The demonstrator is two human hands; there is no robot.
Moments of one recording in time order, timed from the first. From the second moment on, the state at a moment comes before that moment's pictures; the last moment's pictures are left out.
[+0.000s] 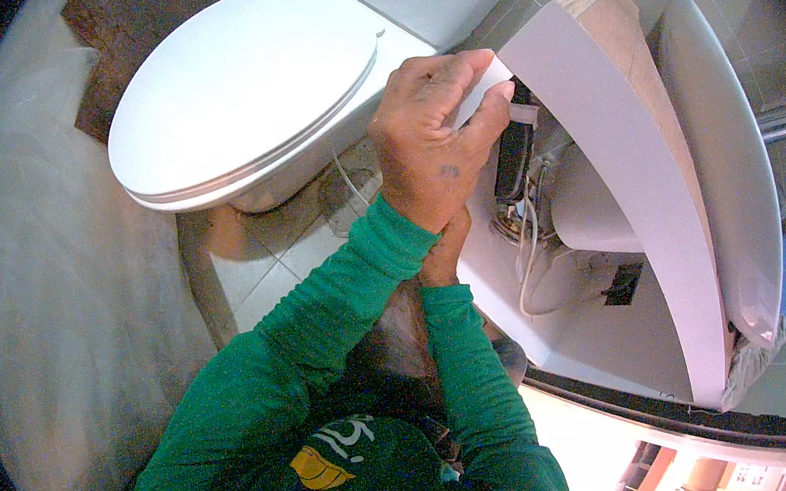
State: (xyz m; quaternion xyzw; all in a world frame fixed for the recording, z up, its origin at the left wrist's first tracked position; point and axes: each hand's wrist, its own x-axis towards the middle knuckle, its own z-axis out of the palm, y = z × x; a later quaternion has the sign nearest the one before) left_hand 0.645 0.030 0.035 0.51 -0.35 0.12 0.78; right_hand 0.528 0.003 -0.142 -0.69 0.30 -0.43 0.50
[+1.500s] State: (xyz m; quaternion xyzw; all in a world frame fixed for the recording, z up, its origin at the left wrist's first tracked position) left_hand 0.644 0.010 0.020 0.47 -0.34 0.16 0.80; right_hand 0.543 -0.003 -0.146 -0.60 0.35 -0.50 0.51
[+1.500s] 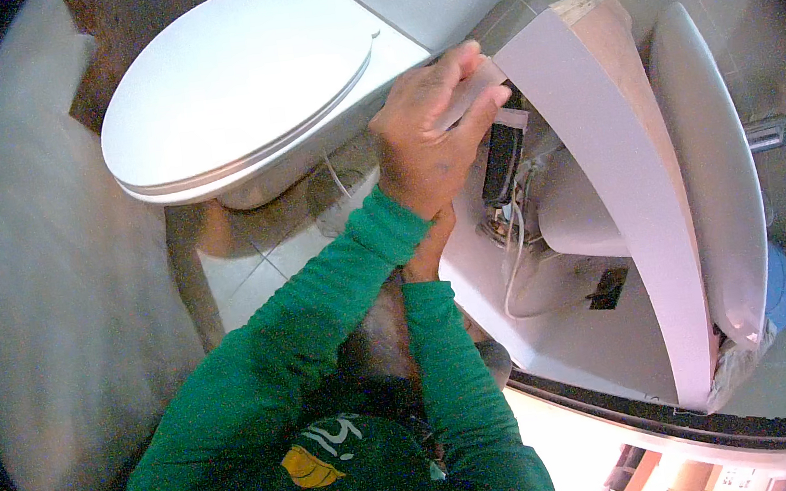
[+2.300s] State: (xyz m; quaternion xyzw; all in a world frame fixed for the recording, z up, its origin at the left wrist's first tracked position) left_hand 0.654 0.013 0.008 0.50 -0.38 0.12 0.77; right_hand 0.564 0.023 -0.114 -0.59 0.29 -0.53 0.54
